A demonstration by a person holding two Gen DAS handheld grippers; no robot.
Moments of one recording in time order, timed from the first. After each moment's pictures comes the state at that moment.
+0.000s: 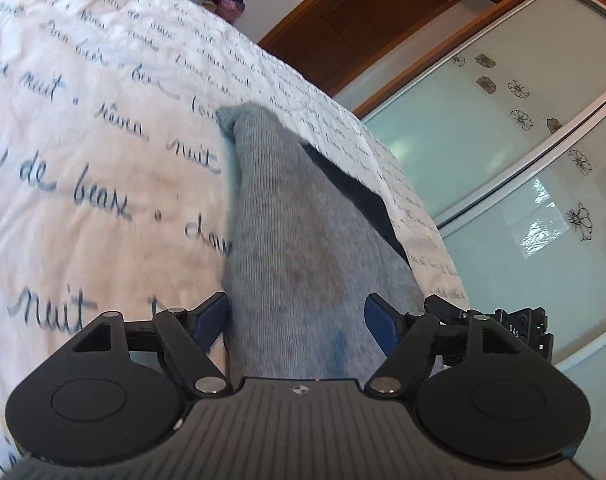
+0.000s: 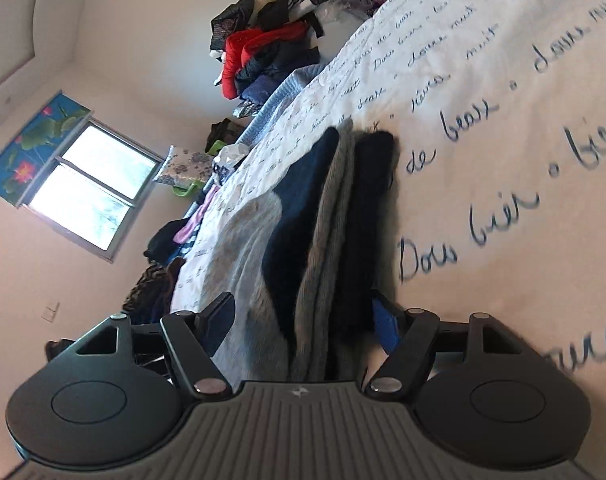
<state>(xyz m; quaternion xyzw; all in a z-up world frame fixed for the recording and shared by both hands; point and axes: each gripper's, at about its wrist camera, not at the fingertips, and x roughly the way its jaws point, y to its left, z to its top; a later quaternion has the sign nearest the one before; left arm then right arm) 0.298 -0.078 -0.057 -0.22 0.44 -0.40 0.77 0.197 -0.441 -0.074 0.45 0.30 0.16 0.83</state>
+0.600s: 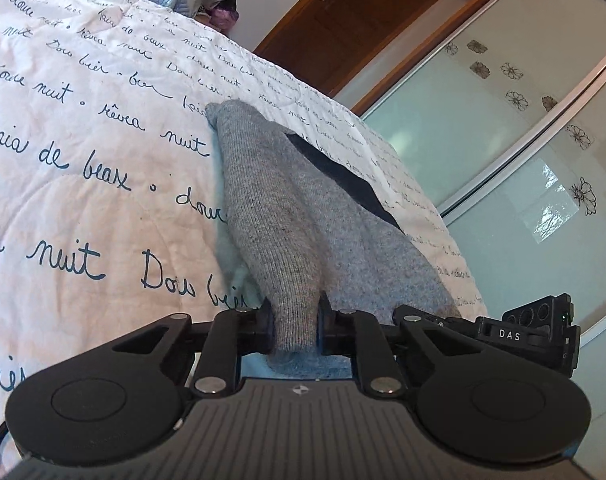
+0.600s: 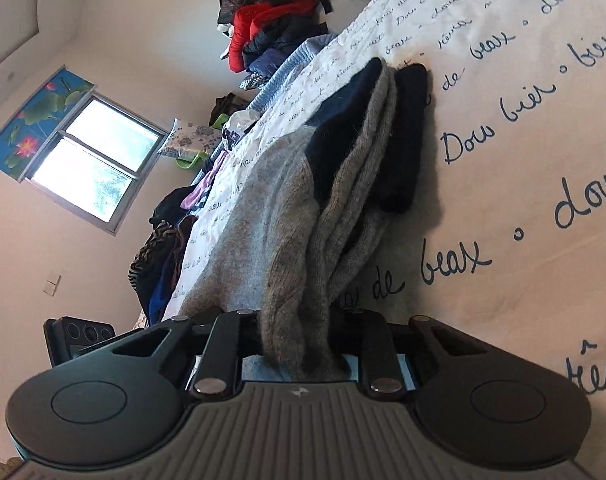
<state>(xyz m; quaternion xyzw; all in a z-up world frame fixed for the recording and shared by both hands) 0.259 -0.079 -0.034 -0.18 0.42 -0.39 0.80 0.164 -0.394 -0.062 0.42 0.32 0.16 0.83</state>
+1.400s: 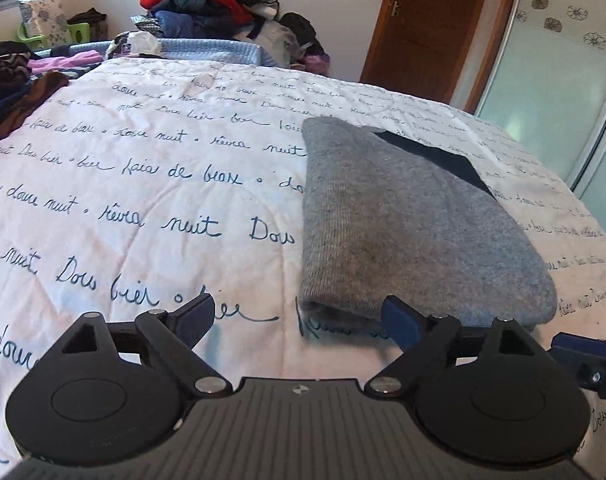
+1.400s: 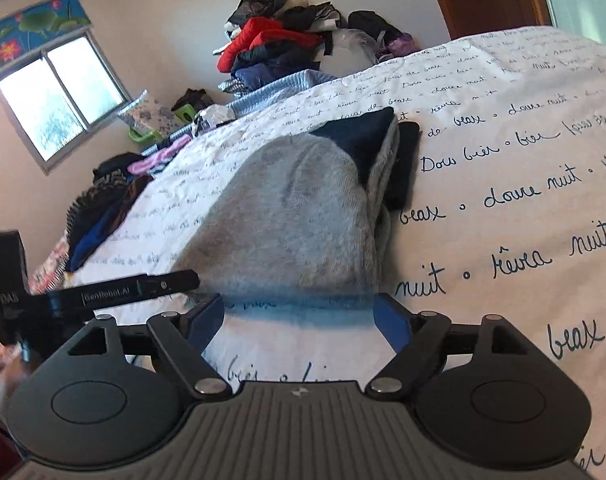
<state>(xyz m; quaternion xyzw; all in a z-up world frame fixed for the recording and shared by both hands) 0.171 -0.090 -0.029 -0.01 0.36 -0.18 0.91 0.066 -0.317 -0.021 0.21 0.32 0.05 0.92</state>
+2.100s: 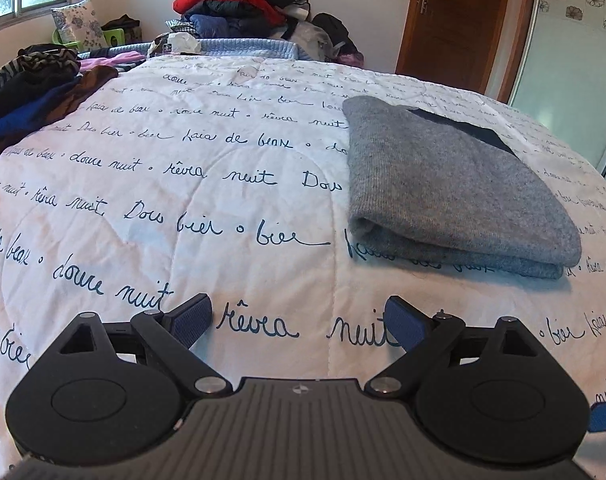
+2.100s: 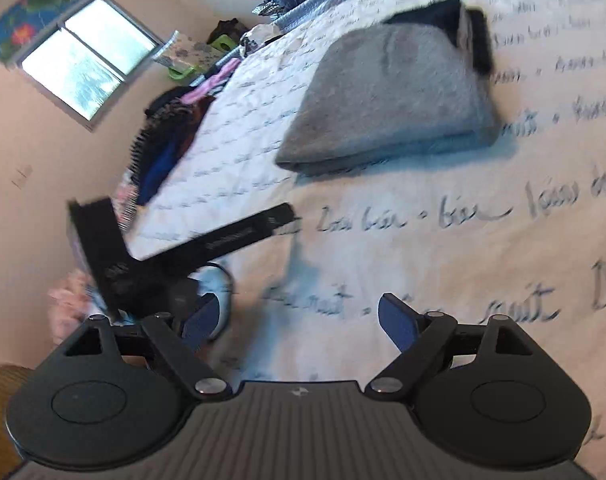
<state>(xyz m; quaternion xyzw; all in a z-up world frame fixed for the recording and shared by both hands) 0.125 -0.068 -0.043 0.01 0.36 -0.13 0.92 0.022 -0.274 -0.014 0.33 0.41 0.17 0.83</state>
